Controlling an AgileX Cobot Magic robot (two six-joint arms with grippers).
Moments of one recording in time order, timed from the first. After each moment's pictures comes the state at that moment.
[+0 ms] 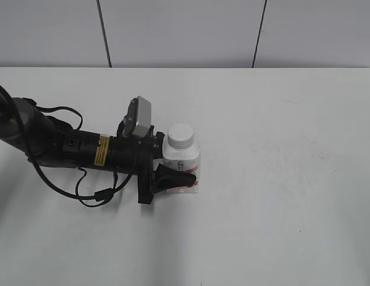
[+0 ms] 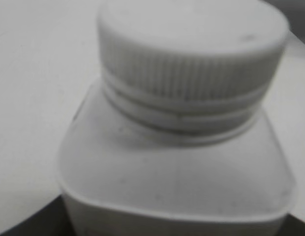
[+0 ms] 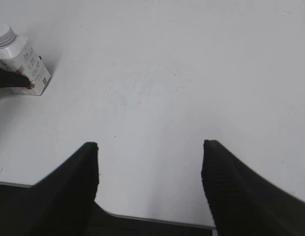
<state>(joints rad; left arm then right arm) -0.31 2.32 -1.11 1.45 -1.12 -0.51 0.10 -0.01 -0.51 0.14 1.10 -0.13</state>
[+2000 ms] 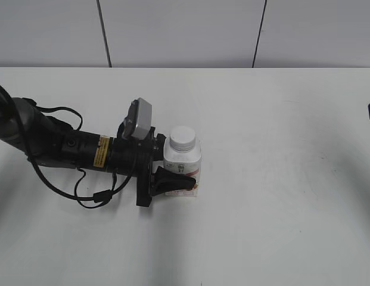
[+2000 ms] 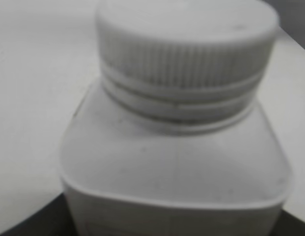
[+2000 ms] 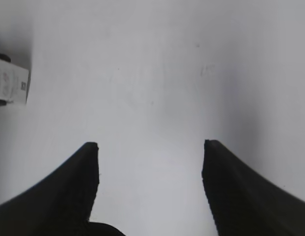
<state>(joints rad) -0.31 2.32 -1.11 1.48 -1.13 -0.51 0.10 1.19 -0.94 0.21 0.91 -0.05</state>
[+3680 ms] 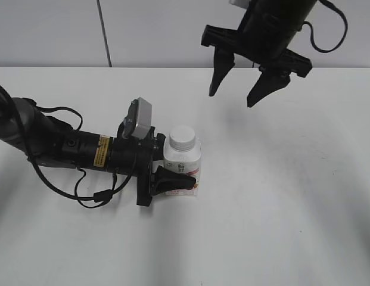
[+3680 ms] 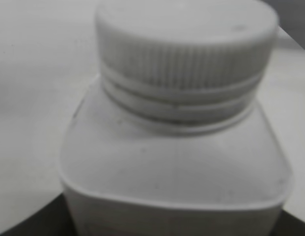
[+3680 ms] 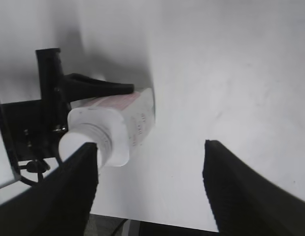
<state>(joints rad) -0.31 2.32 -1.11 1.47 -1.13 -0.52 0.44 1.94 -1.70 0.31 1.22 0.38</state>
